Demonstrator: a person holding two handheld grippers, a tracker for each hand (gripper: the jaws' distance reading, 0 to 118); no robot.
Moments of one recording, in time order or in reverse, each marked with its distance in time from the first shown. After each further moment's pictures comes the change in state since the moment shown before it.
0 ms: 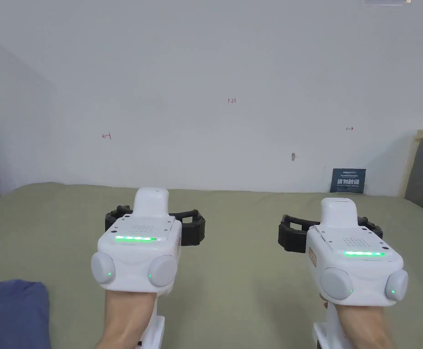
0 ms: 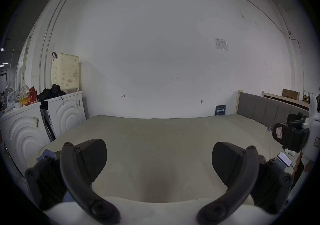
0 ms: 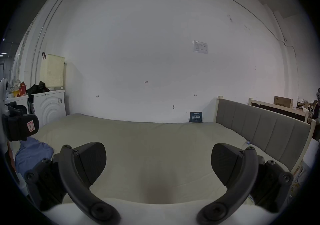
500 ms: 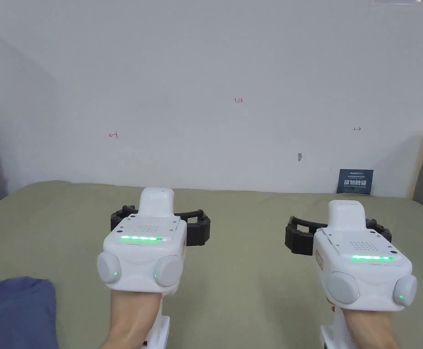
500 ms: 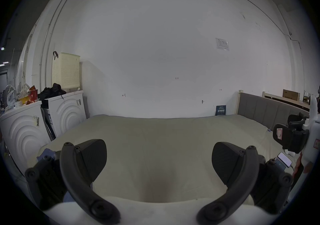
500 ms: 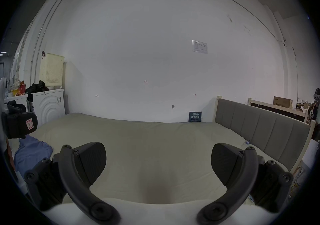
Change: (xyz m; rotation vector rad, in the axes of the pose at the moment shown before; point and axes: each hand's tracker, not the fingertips) left arm -0.002 -0.002 0.001 -0.001 0.005 0.006; right arm -0.002 -0.002 0.002 0.007 -0.009 0.012
